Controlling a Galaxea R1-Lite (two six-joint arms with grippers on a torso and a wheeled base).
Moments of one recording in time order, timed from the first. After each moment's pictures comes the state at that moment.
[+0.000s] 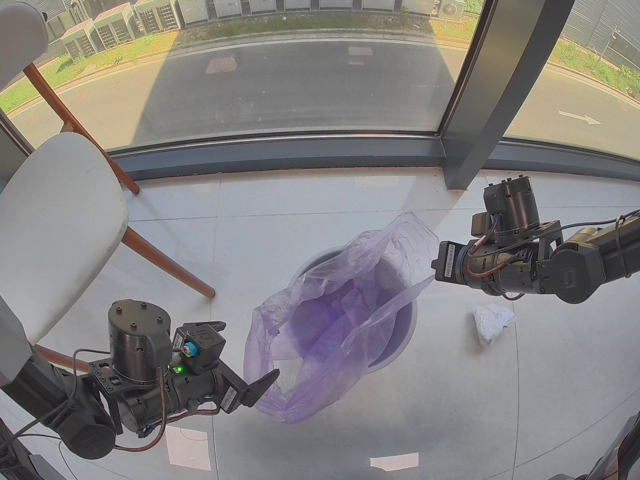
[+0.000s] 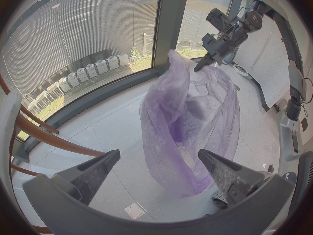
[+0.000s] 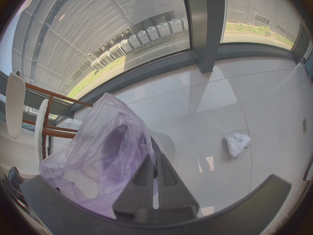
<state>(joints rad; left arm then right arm) -0.59 1.75 -0.32 -0.97 0.07 0.25 0.48 1.88 -1.05 -0.20 -0.10 0.47</state>
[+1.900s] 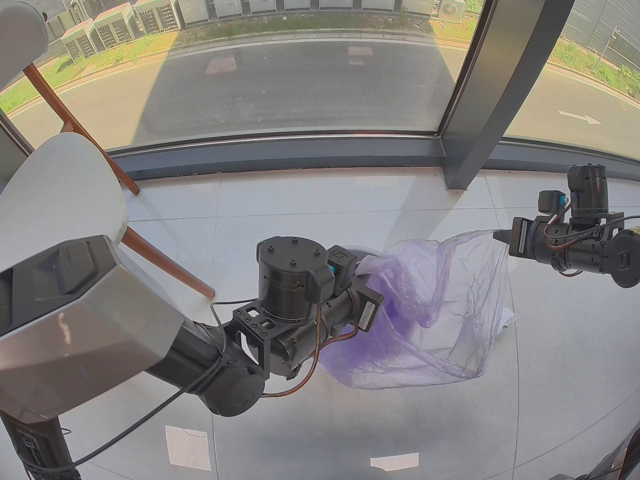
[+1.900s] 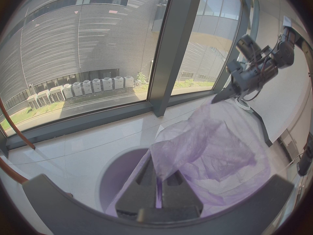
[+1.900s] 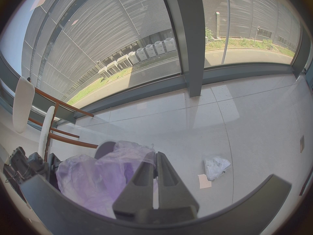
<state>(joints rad) -0.78 2.13 -0.99 -0.98 0.18 0.10 0.18 1.72 -0.93 -0.30 0.14 0.25</state>
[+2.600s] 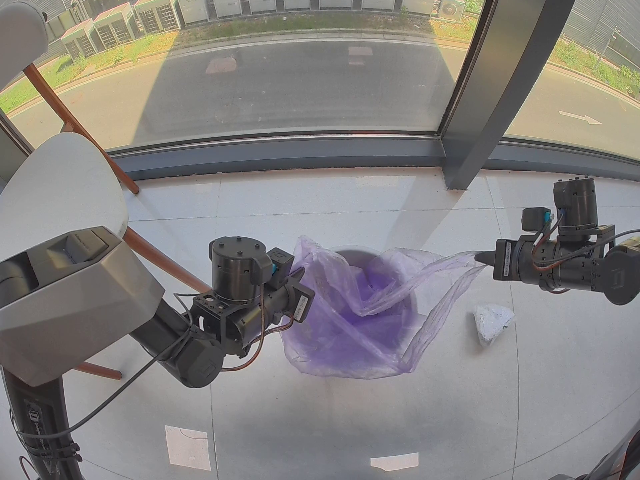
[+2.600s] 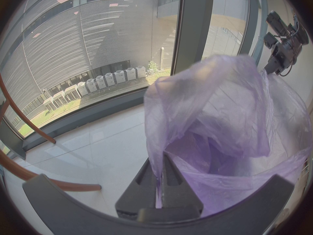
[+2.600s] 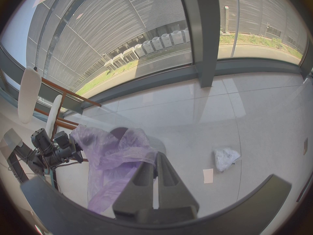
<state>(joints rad) -0.56 2.18 -0.93 -0.99 0.16 0.19 0.27 1.71 -0.87 -0.30 0.14 0.25</state>
